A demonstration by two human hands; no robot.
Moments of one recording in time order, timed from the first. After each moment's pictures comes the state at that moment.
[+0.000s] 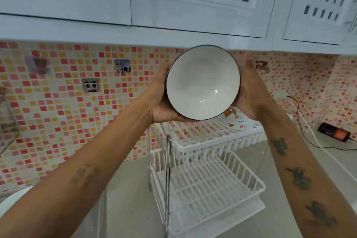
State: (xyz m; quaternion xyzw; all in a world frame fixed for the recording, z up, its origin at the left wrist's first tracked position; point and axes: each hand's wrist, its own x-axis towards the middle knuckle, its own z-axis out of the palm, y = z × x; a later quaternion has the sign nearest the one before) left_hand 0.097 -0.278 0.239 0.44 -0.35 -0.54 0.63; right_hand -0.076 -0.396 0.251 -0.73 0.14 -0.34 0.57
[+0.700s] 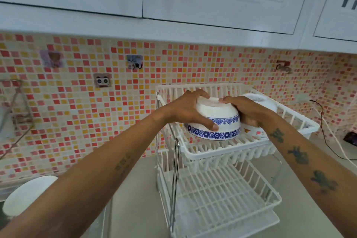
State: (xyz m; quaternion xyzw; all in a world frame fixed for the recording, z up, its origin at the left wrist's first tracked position) left_hand 0.120 -0.330 0.202 0.73 -0.58 -0.15 0.33; right_hand -0.016 -0.486 0.202 -0.74 0.28 -0.15 0.59
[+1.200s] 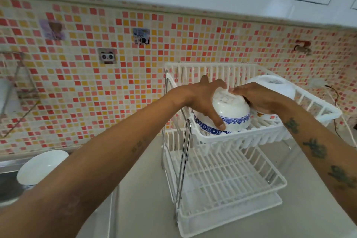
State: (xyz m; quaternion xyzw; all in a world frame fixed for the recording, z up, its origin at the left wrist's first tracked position) left_hand 0.115 -0.333 0.197 0.78 -0.61 -0.12 0.13; right_hand -0.009 -0.484 0.187 -0.81 0.31 -0.13 0.49
